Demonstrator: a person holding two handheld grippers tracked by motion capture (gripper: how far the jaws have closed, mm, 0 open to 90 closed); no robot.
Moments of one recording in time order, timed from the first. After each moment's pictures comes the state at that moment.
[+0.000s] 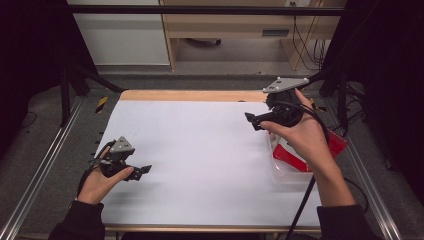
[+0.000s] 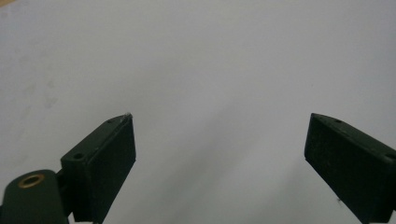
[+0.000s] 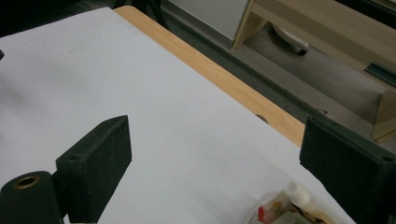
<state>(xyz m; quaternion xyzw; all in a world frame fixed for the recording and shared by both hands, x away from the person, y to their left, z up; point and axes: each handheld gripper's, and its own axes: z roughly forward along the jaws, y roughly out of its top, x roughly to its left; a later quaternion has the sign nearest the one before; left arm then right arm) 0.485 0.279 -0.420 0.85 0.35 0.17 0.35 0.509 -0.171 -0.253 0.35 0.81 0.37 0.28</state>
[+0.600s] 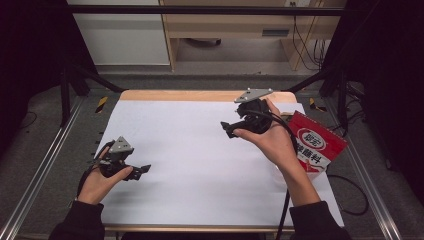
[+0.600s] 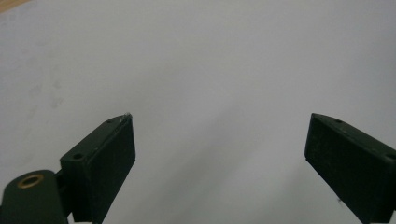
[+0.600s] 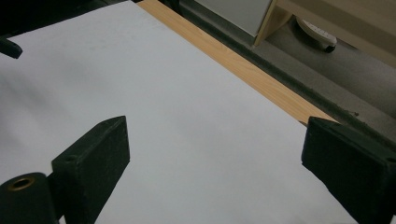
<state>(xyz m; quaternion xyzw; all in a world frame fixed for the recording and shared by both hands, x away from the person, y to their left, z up) 0.485 0.282 -0.422 0.85 0.36 0.18 0.35 0.523 -0.119 -0.293 0.34 0.82 0.38 0.25</state>
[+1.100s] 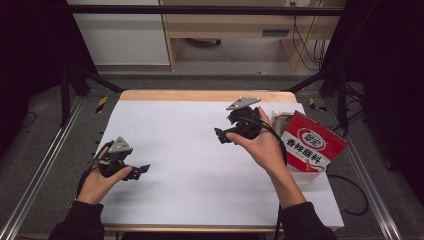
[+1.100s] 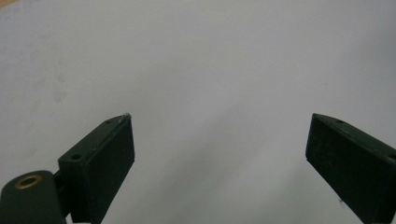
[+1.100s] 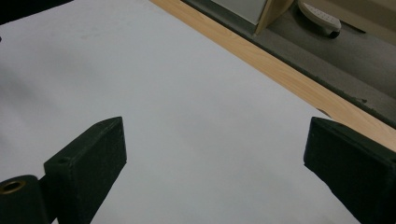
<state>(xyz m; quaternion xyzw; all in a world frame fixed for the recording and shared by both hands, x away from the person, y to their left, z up) 0.487 0.285 -0.427 0.85 0.36 0.18 0.35 0.531 -0.102 -0.328 0.36 0.82 0.37 0.24</state>
